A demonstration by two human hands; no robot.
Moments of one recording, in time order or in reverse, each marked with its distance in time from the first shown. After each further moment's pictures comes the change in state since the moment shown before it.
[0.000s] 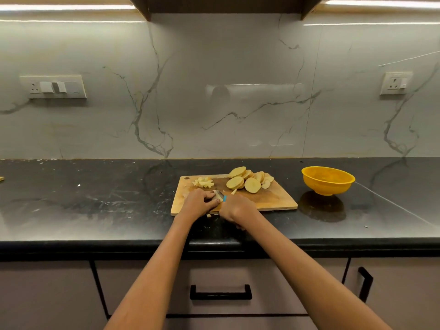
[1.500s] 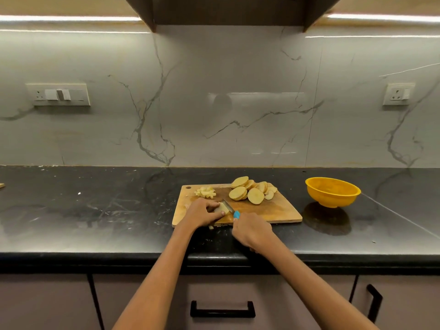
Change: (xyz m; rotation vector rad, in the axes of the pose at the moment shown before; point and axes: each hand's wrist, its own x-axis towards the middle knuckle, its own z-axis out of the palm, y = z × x) left_hand 0.004 0.006 -0.005 -0.043 -0.086 -0.053; right_hand 0.005 0.028 0.017 0.024 0.118 -0.008
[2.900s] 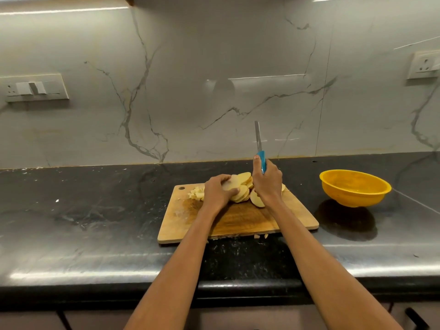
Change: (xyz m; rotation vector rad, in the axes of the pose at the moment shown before) left_hand 0.083 0.035 0.033 -0.188 0.266 -0.120; right_hand 0.161 0.042 -0.010 0.771 0.745 -0.115
